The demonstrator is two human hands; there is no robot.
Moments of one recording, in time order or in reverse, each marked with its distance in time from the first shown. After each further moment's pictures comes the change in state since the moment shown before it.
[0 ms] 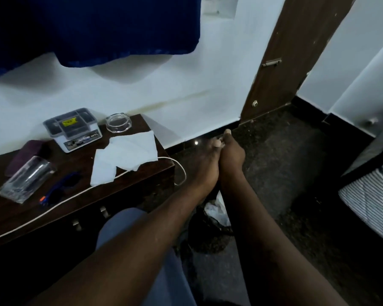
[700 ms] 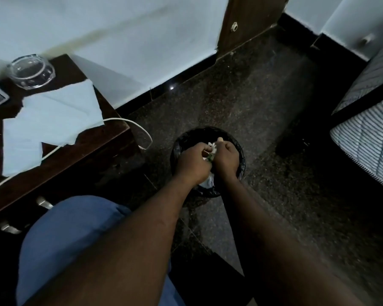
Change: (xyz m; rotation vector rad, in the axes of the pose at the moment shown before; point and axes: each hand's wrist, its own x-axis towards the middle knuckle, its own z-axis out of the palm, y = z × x) left_hand 0.040 -0.155 0.068 0.509 -0.294 -0.246; right_hand 0.085 0.164 -0.095 -0.317 0.206 0.167
